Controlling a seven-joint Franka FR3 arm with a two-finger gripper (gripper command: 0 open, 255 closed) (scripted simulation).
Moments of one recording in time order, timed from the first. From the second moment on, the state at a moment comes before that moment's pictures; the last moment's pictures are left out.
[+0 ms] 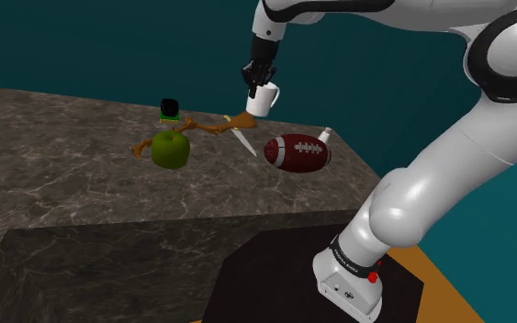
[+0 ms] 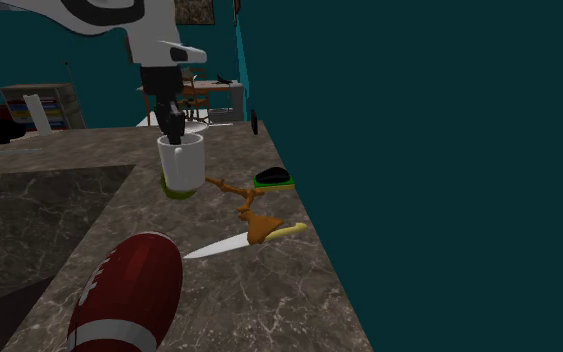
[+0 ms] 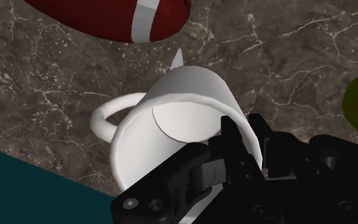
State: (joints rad) arm 0.12 -0.16 -0.08 -1.99 -0.07 1.80 0.11
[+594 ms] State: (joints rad) arm 0.21 -0.22 0.05 -2.05 -0.04 1.79 0.33
